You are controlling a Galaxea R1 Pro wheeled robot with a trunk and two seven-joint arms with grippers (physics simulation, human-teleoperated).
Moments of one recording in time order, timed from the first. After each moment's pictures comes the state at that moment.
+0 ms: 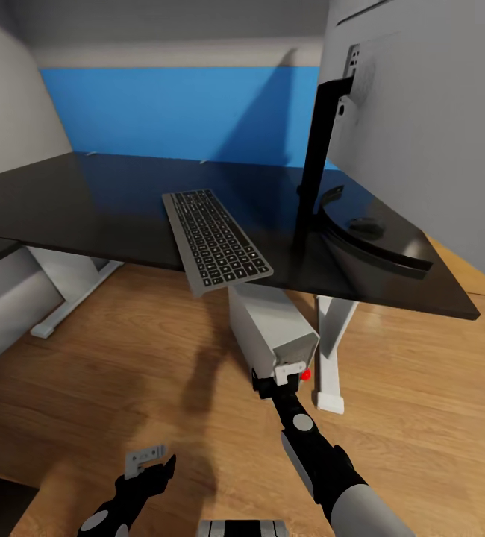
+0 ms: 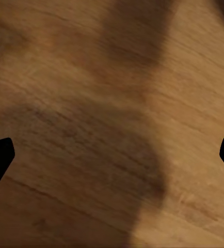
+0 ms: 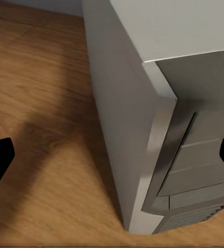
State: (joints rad) left arm -0.09 -0.04 0.01 -1.15 0.24 0.24 0.04; right arm -0.58 0.17 0.23 -0.69 0.05 -0.15 -0.11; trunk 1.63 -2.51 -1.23
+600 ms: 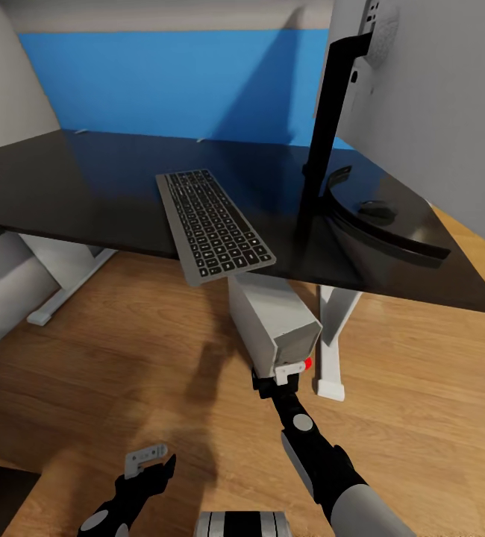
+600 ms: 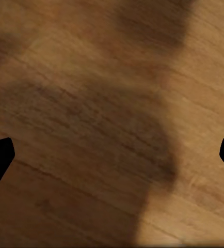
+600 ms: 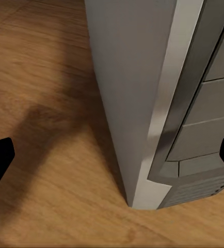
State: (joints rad) left arm -0.09 -0.04 0.01 -1.15 0.24 0.24 0.04; right arm -0.58 0.17 0.23 -0.69 0.05 -0.15 -0.11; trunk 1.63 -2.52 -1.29
